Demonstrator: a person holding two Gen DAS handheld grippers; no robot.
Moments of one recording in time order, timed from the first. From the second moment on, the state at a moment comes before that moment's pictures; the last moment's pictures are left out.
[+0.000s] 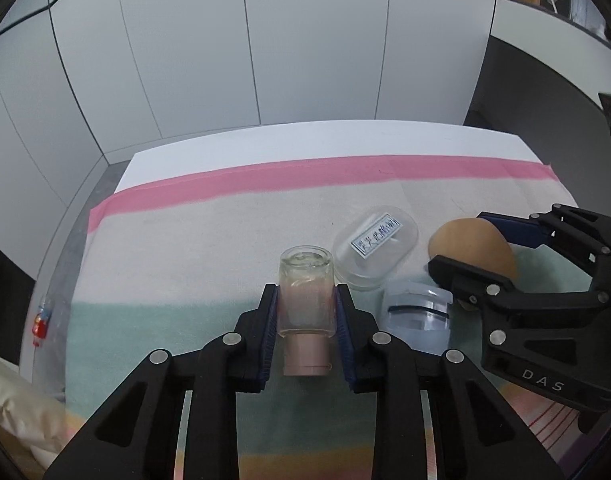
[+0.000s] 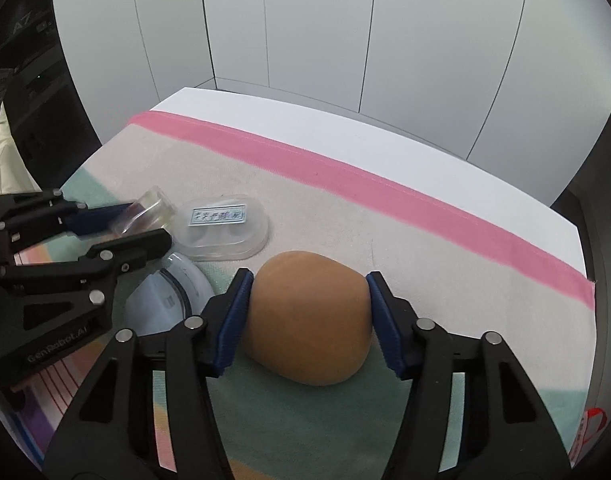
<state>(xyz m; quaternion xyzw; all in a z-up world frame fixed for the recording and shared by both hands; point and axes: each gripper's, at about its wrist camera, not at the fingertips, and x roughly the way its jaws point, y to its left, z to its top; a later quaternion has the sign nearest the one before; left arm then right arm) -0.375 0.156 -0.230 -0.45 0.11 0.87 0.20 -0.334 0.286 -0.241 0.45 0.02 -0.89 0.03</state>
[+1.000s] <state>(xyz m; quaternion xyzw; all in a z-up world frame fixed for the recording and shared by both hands) -0.232 0.122 -0.057 -0.43 0.03 0.88 0.19 -0.199 0.281 -0.080 0.44 -0.02 -0.90 0.01</state>
